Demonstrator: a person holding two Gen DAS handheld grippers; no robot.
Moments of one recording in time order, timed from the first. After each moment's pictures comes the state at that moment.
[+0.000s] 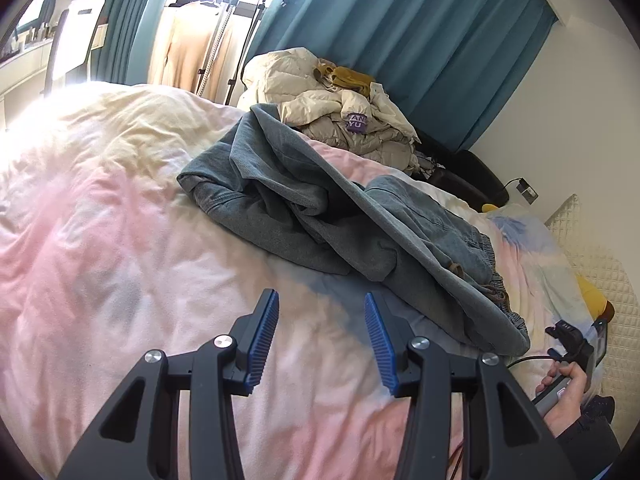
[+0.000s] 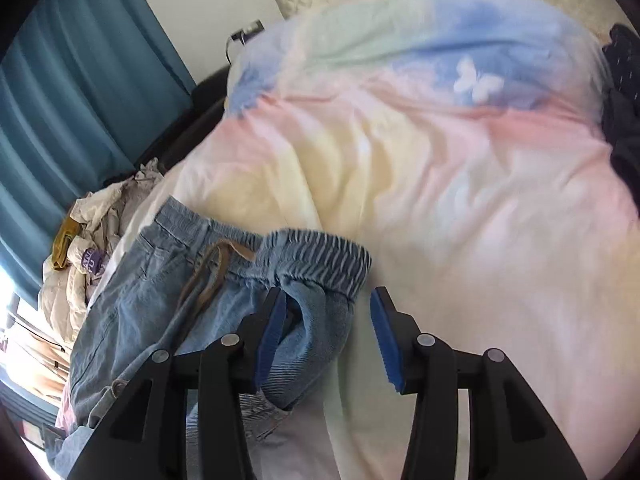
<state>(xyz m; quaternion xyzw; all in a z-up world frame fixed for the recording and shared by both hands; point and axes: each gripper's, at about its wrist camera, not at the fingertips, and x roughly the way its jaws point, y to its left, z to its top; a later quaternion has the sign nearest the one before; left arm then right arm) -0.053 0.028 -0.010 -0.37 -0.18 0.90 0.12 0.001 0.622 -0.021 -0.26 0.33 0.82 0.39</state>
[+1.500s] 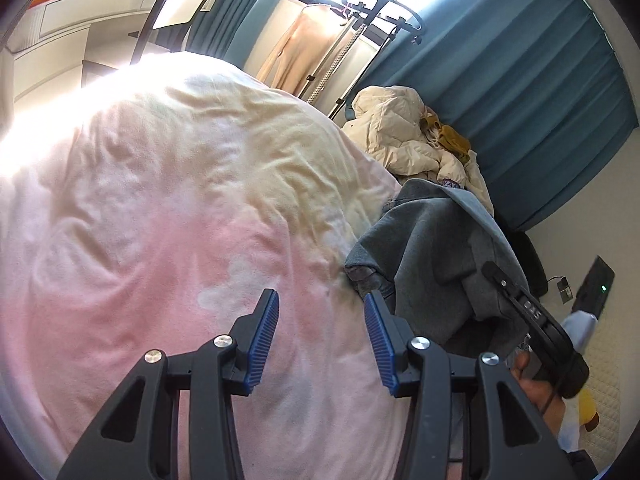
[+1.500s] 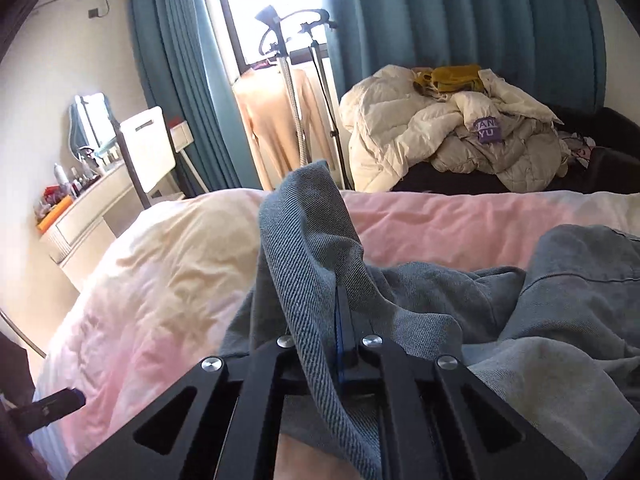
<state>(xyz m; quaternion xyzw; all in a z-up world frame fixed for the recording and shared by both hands) -0.106 -0.161 -0.024 -0.37 -0.30 0.88 0.00 -0.223 0.131 0.012 -0.33 0.05 0.93 -0.17</state>
